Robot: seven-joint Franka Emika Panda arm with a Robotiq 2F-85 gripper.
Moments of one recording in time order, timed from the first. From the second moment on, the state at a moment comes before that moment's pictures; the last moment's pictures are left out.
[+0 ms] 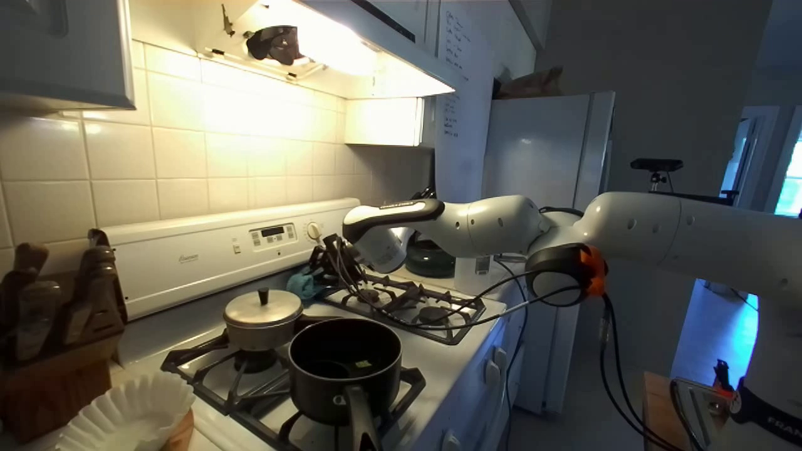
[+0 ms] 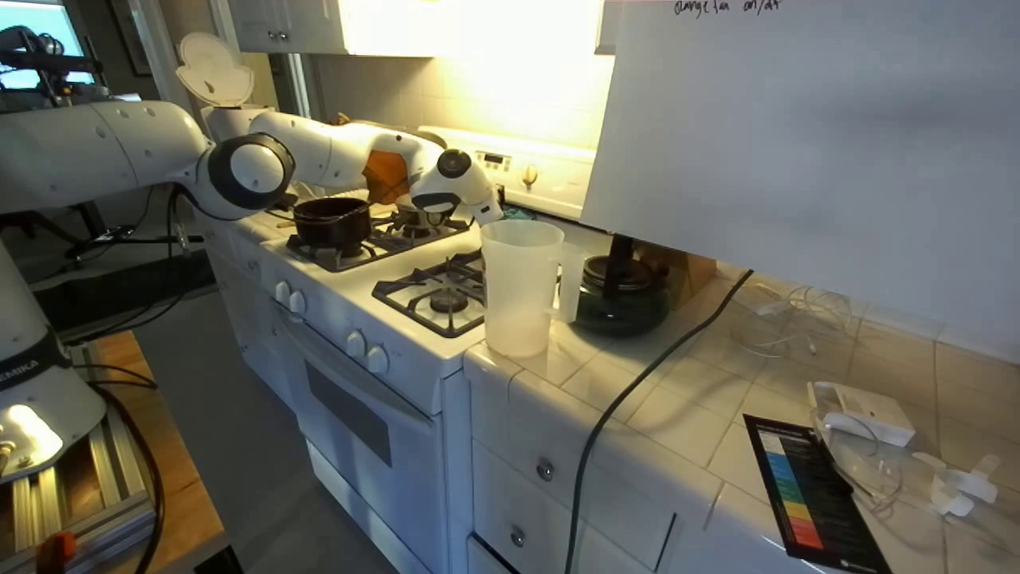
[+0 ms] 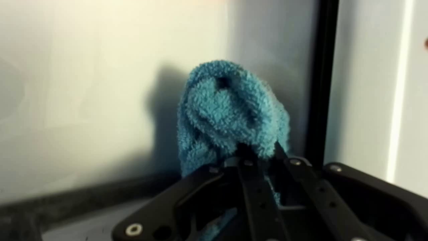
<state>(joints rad) 0.14 1.45 -0.36 -0.52 1.32 2.67 0.52</state>
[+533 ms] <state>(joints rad) 0.09 1.48 -0.01 -0.49 1.01 2.62 0.34</state>
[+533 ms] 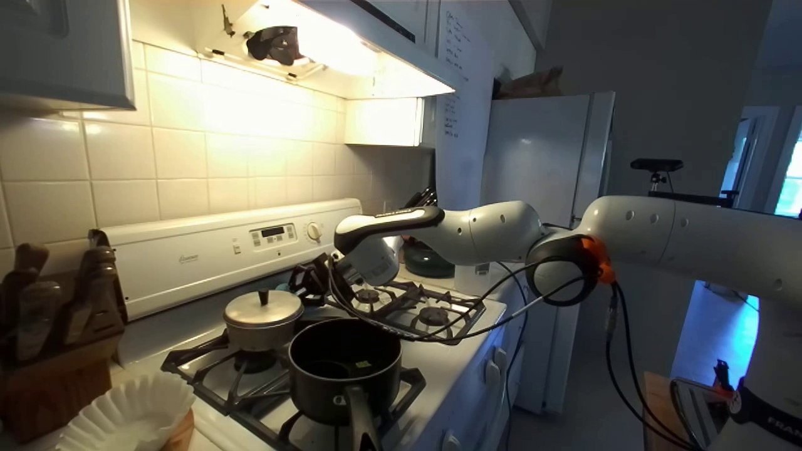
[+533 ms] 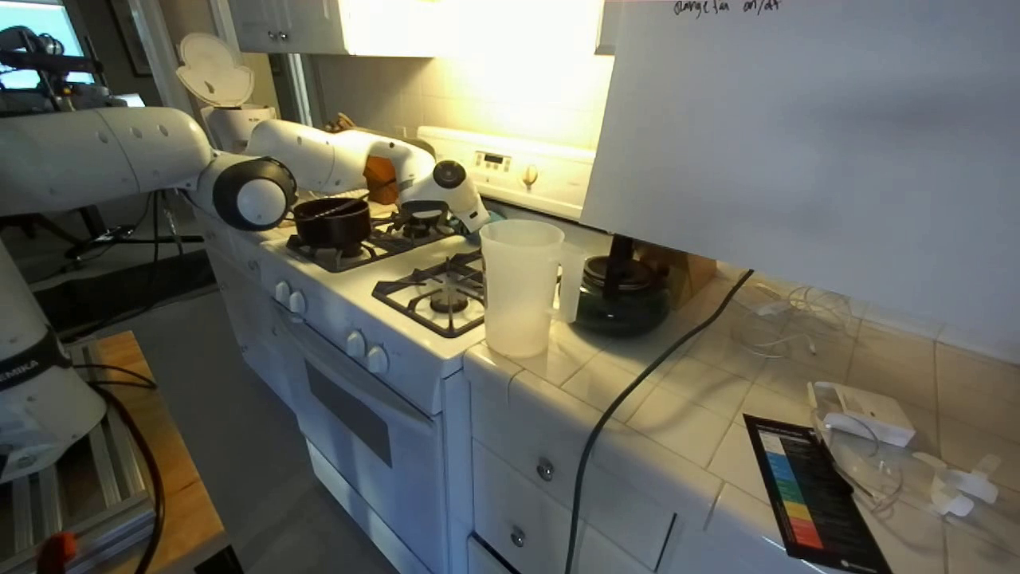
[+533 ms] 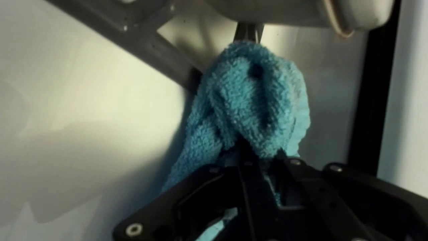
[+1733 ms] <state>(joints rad) -0.01 1.48 -0.20 -0.66 0.93 3.43 0.13</state>
